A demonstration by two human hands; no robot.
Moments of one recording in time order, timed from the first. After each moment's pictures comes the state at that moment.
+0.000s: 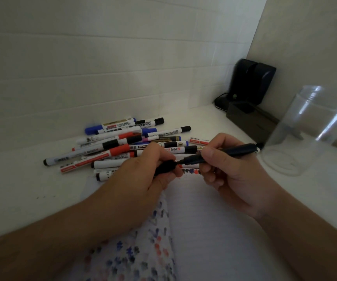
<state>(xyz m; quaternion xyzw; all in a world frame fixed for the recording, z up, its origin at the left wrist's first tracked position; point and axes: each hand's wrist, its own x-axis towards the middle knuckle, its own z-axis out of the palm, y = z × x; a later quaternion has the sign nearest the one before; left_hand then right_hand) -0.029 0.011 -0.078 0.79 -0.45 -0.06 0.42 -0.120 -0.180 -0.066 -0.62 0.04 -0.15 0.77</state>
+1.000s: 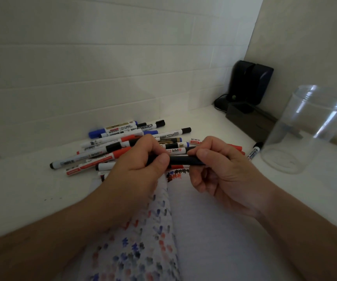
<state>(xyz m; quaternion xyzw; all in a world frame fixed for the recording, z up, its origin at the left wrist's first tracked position) -0.021 0.011 -0.079 0.71 -0.39 -0.10 0.58 -0.118 -0.176 -0.071 -0.63 0.00 -0.08 0.77</state>
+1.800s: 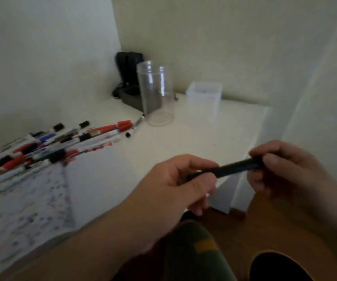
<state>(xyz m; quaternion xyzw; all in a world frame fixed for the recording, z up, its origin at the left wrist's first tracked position) -0.270 -0.061 -0.048 0.55 -0.43 -0.46 0.55 -0.462 -0.187 -0.063 -0.59 0.19 -0.37 0.69</state>
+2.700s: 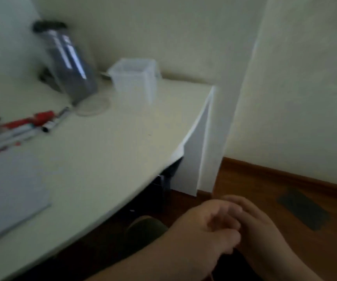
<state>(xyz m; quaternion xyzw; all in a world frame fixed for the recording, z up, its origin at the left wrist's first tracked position) -0.414 -0.151 -0.148 0.53 -0.44 -0.63 0.36 -0.573 -0.210 -0.203 -0.39 0.48 -0.30 0.72</state>
